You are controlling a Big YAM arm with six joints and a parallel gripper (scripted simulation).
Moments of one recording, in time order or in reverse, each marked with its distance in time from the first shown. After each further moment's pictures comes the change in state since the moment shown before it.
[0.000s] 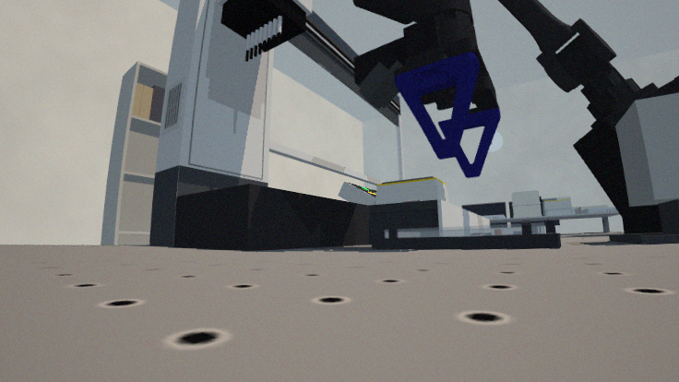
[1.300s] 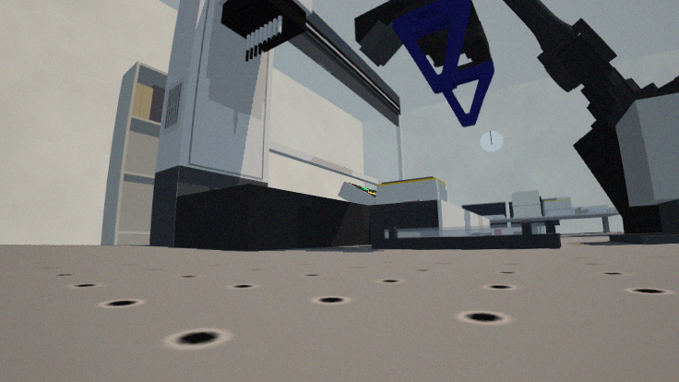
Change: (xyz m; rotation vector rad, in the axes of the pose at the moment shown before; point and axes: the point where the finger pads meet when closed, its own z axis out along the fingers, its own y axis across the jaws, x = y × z) arm 0.001 -0.003 -0.060 0.001 0.000 0.001
